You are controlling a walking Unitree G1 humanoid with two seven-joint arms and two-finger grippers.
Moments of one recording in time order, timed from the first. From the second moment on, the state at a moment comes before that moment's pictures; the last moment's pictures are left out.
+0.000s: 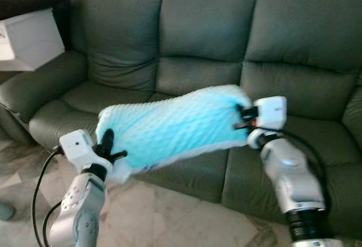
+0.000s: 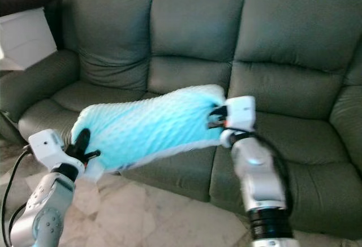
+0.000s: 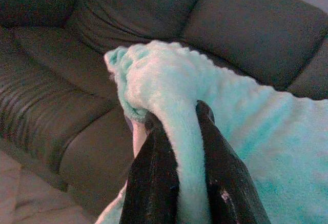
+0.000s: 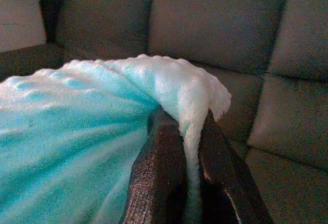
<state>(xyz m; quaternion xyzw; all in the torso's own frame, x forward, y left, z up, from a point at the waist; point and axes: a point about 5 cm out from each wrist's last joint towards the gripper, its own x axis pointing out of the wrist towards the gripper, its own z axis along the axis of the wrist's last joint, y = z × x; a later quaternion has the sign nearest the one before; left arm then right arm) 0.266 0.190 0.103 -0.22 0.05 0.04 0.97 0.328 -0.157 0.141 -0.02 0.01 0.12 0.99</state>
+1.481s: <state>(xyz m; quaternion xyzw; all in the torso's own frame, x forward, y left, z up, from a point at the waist) 0.263 0.195 0.099 -0.24 0.05 0.05 0.97 0.328 -0.159 0.142 -0.03 0.01 0.12 0.99</state>
